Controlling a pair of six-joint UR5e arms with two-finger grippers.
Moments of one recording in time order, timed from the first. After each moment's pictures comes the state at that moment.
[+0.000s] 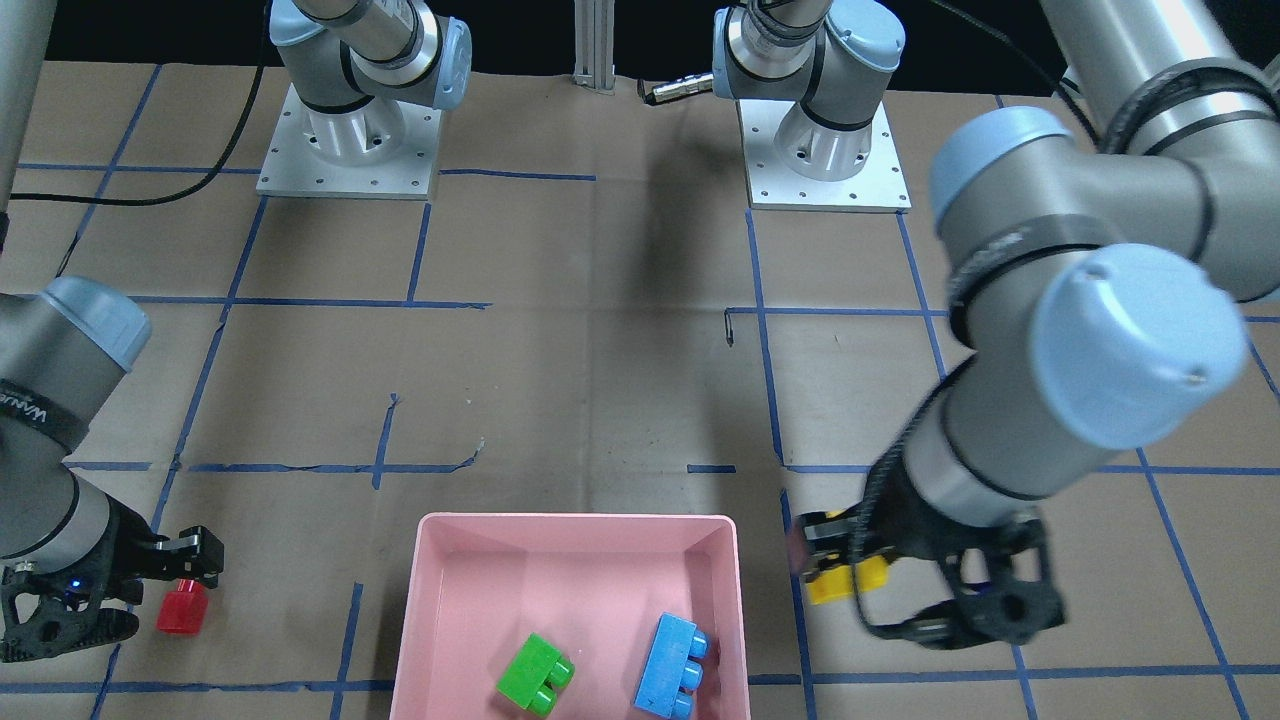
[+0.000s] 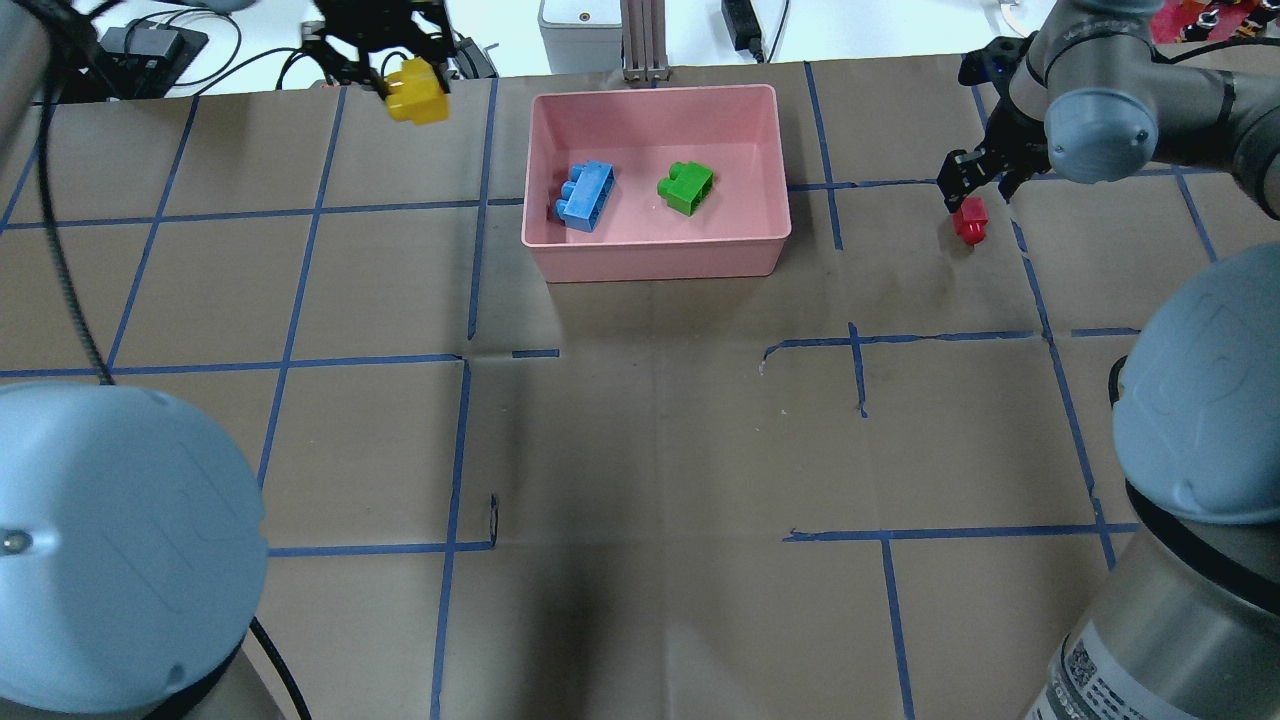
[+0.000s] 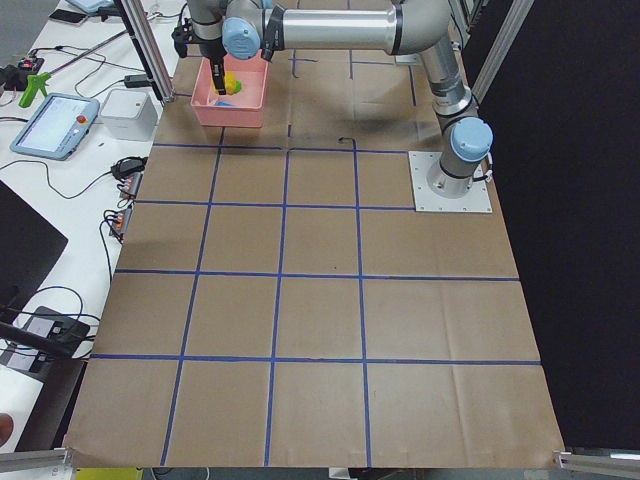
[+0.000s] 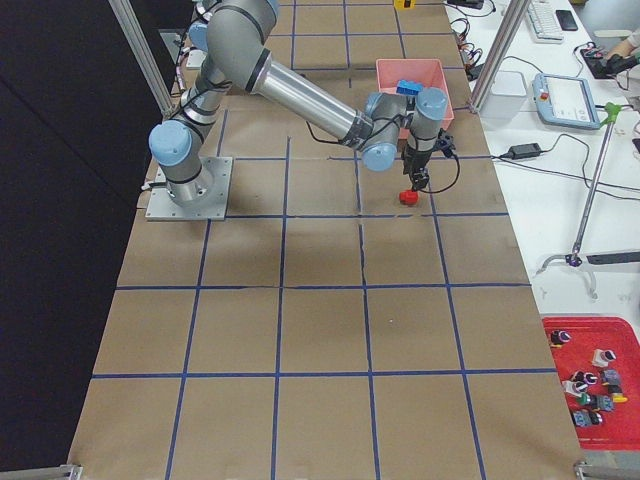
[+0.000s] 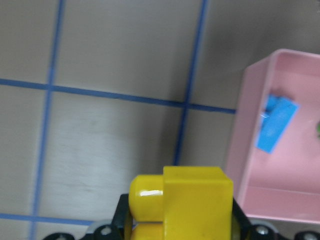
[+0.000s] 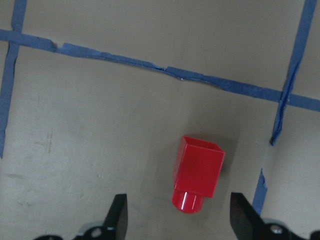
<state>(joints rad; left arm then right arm) -1.64 -2.16 -1.02 -1.45 1.49 -0.27 1.32 -0.97 1.48 -2.12 -1.54 -0.45</state>
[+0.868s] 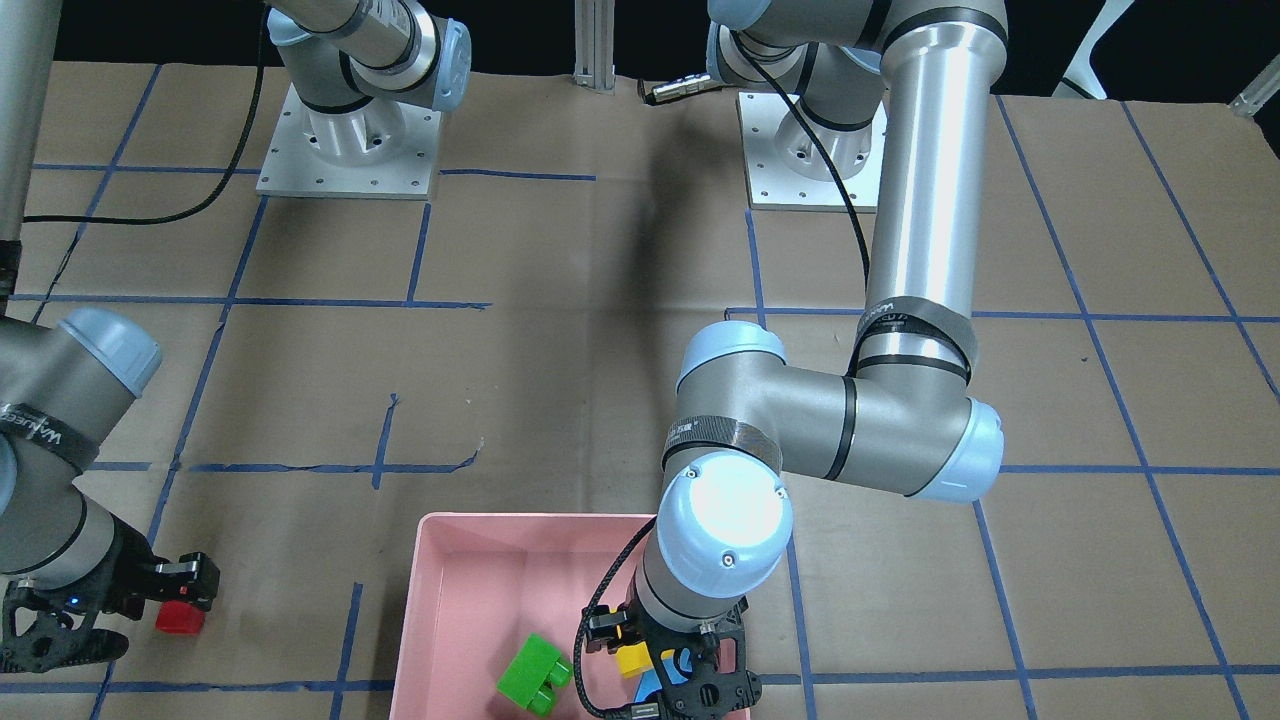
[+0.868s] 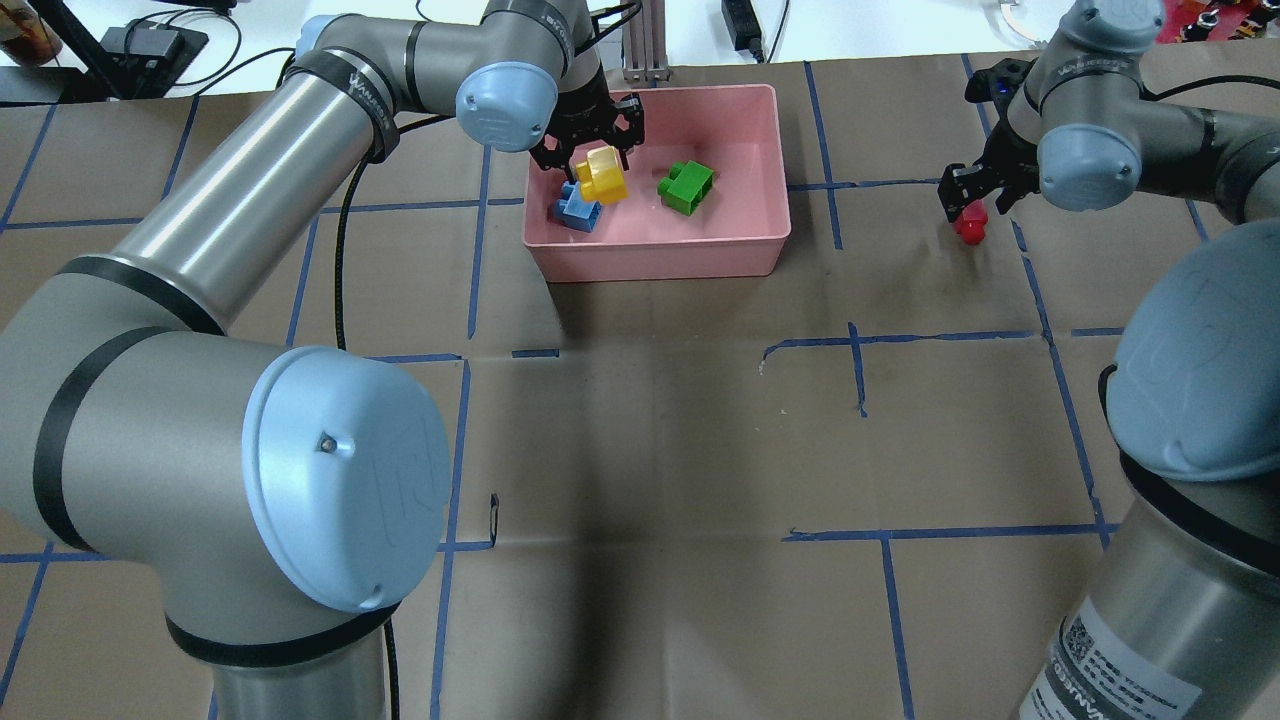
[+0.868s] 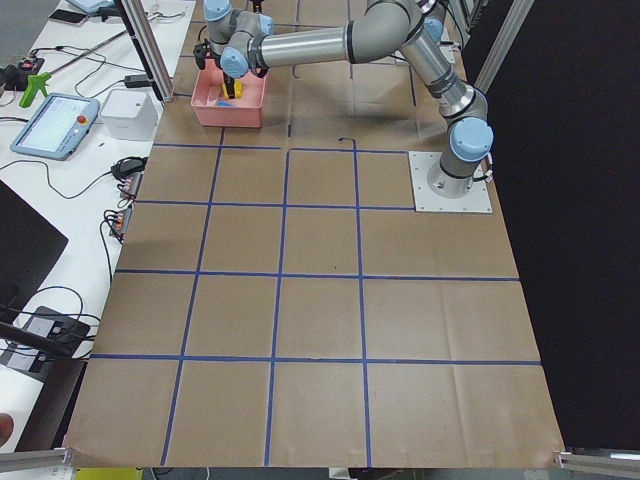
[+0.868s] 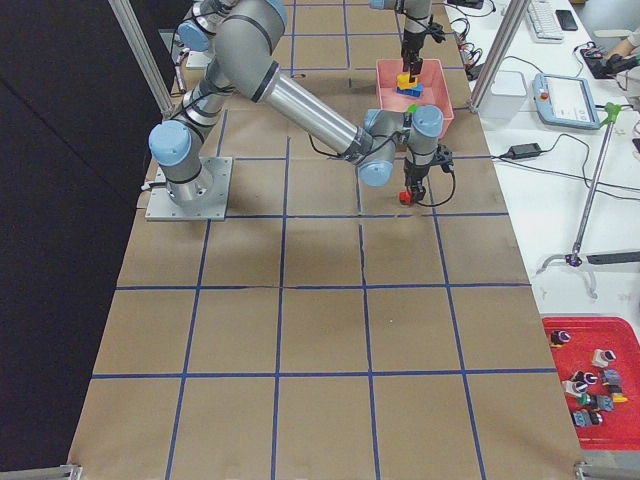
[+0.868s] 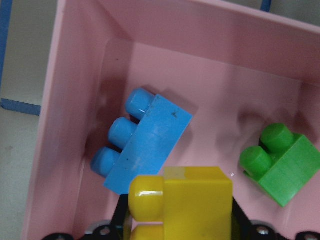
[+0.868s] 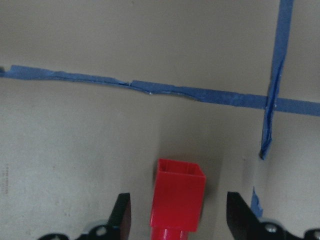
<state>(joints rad) -1.77 -2.37 -1.04 -1.21 1.51 -0.40 1.31 -0.93 1.49 -2.24 -1.55 -0.38</state>
